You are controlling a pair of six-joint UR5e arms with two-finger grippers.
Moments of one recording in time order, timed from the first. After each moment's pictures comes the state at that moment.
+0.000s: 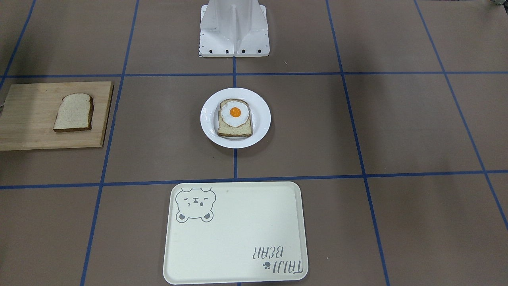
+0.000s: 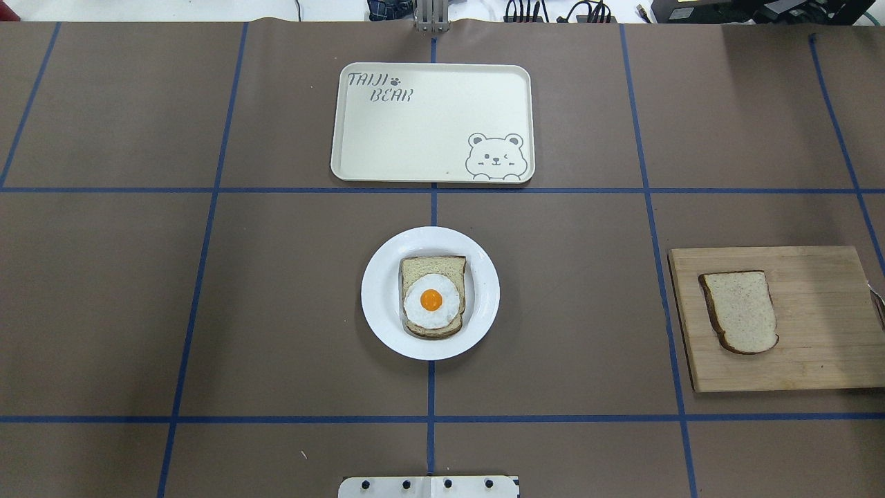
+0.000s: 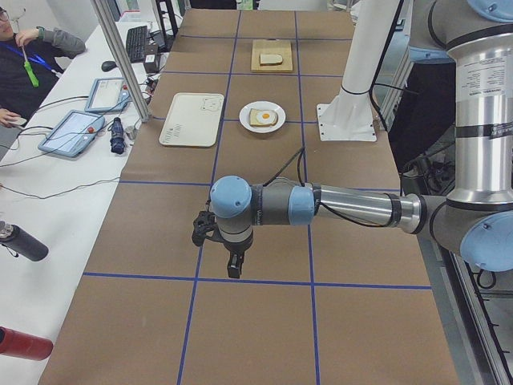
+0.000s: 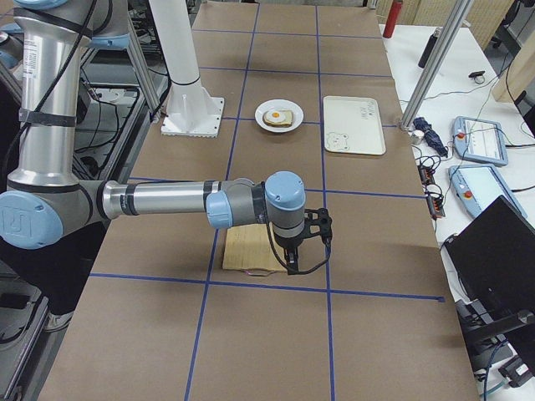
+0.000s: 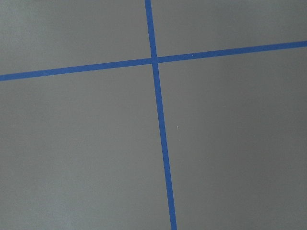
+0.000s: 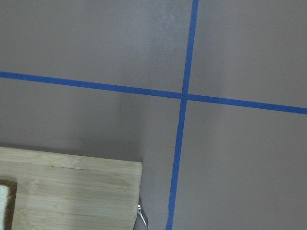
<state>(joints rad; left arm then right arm) -1.60 -1.46 -1.80 -1.43 -2.39 0.16 1.54 -1.72 1.80 -1.45 2.34 0.04</state>
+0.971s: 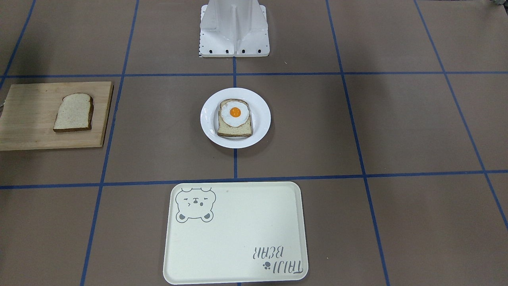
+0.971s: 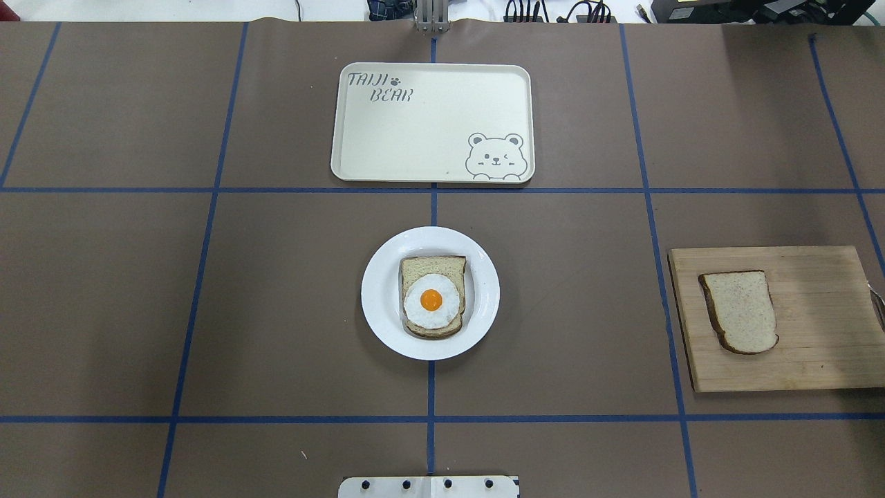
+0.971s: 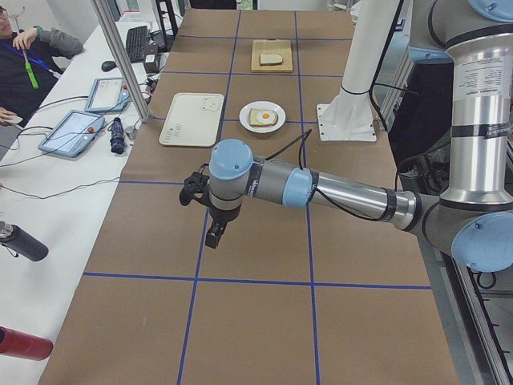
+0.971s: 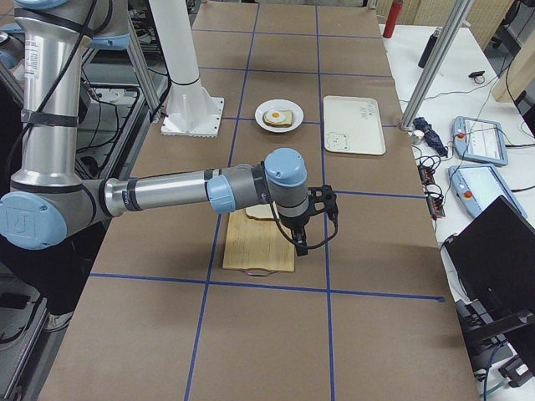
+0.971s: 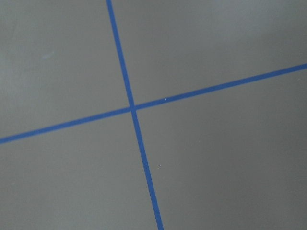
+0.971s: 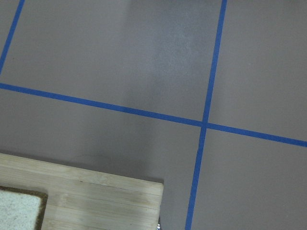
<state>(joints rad) -1.60 -1.54 -1.86 -1.66 -2.39 0.15 1.54 -1.70 1.88 -1.45 2.35 0.05</state>
